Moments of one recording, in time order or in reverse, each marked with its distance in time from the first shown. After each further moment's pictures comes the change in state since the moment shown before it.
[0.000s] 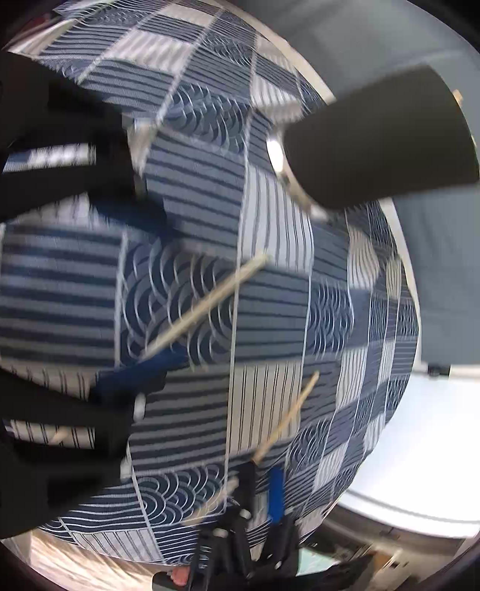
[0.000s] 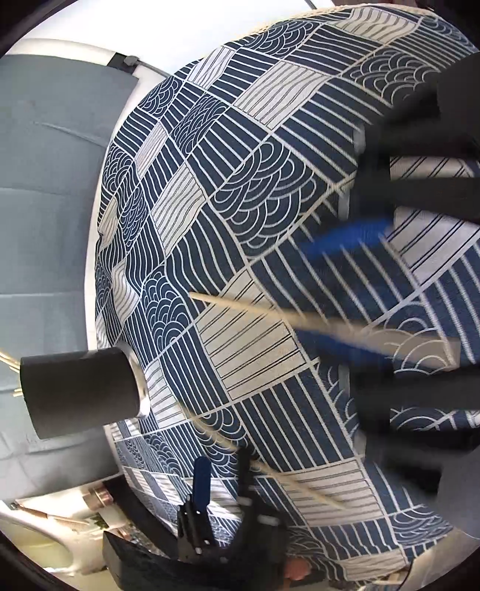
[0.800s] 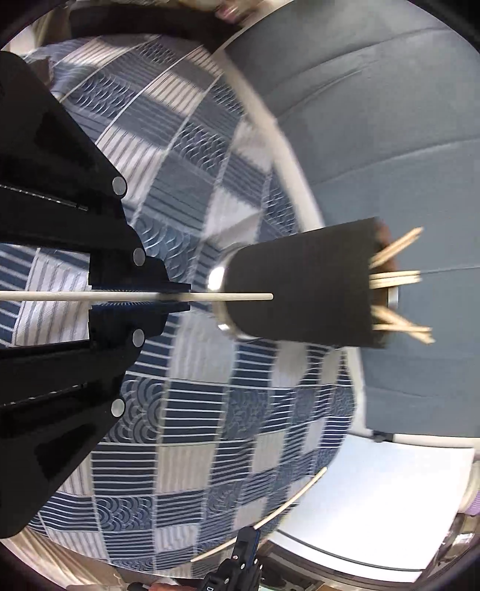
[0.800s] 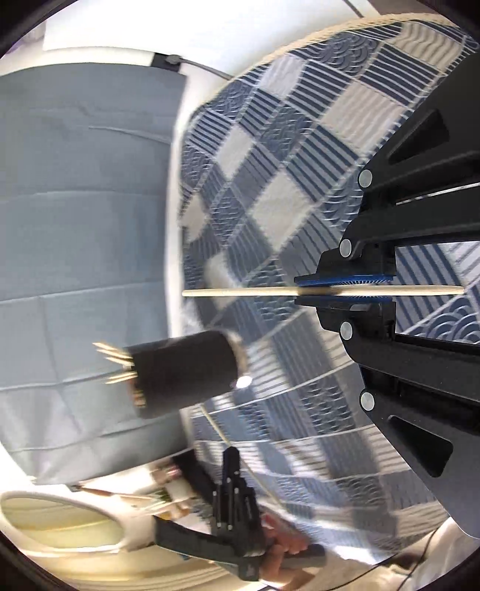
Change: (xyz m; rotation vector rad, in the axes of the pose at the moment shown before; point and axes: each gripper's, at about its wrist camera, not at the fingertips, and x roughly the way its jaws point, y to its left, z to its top) left arm -0.068 0.073 0.042 -0.100 -0.139 0.153; right arm -0.060 -0.014 0.057 0.045 -0.263 0.096
